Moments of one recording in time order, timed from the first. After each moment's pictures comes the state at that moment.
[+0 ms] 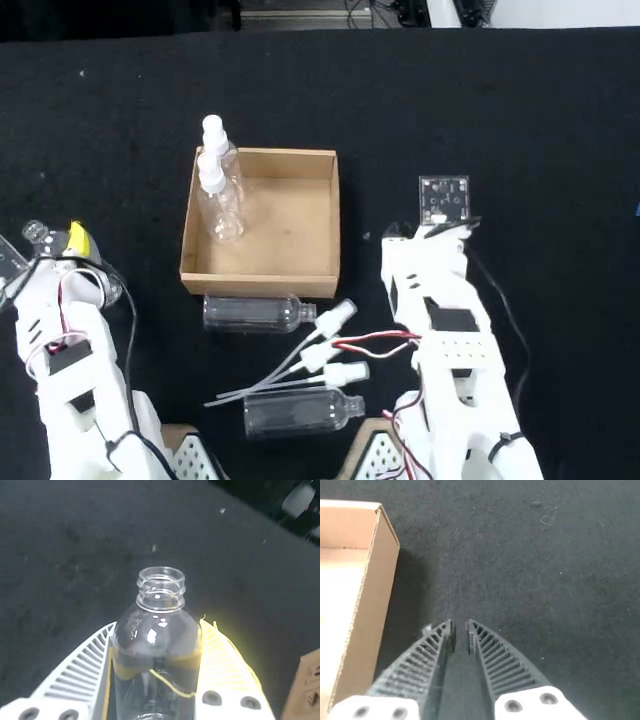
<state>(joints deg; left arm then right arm) -35.8 -55.3 87.8 -0.6 13.4 1.2 -47.3 80.9 14.2 1.5</state>
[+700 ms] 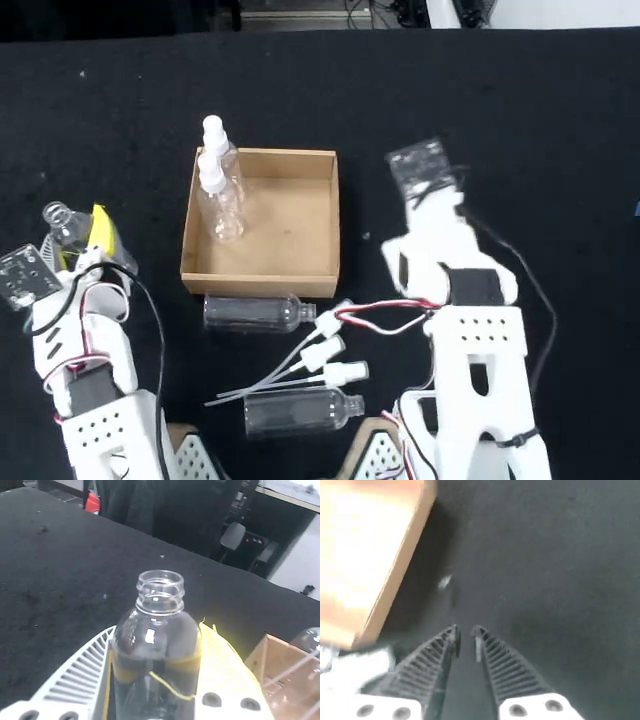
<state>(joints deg) -27.7 -94.6 96.5 17.3 9.1 -0.4 -47.3 54.5 58.9 20.7</state>
